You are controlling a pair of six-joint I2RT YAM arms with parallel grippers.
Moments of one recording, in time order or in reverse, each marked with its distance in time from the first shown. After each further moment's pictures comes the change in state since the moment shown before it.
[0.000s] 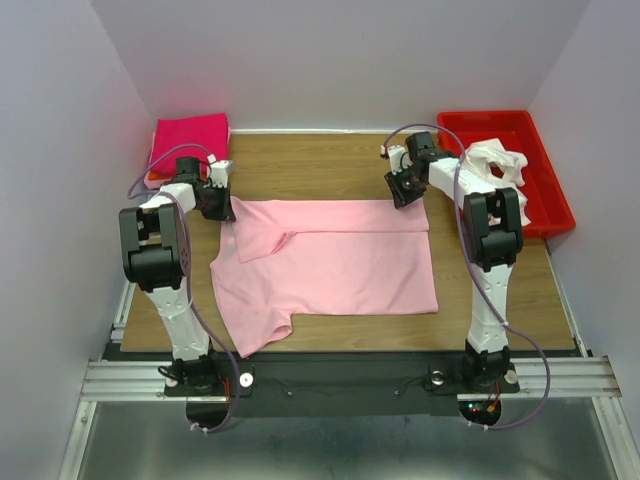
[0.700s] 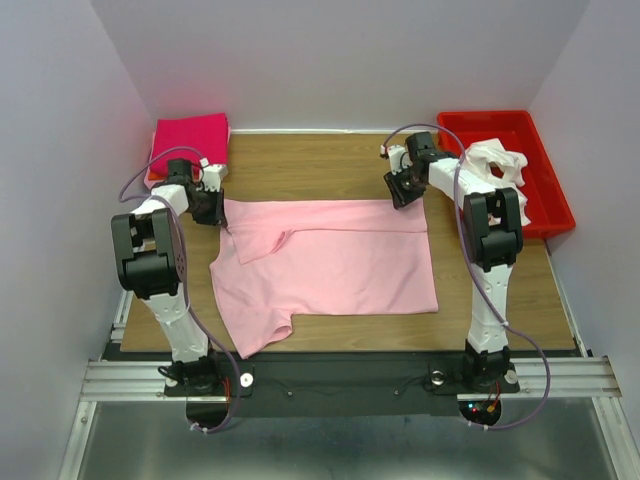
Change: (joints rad) left arm 0.039 -0.069 -0.030 -0.084 -0.051 0.037; right arm 0.000 0.000 -0.004 0.010 0.013 0.000
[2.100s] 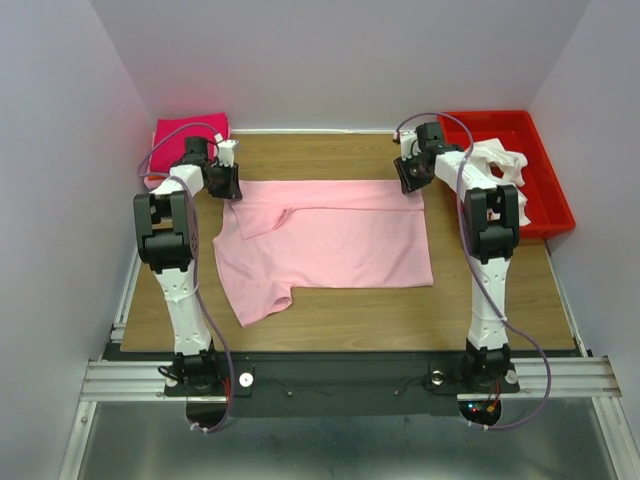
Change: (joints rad) left arm -0.073 0.265 0.321 0.064 0.038 -0.049; right arm -0.061 0.102 0.154 0.033 0.074 0.049
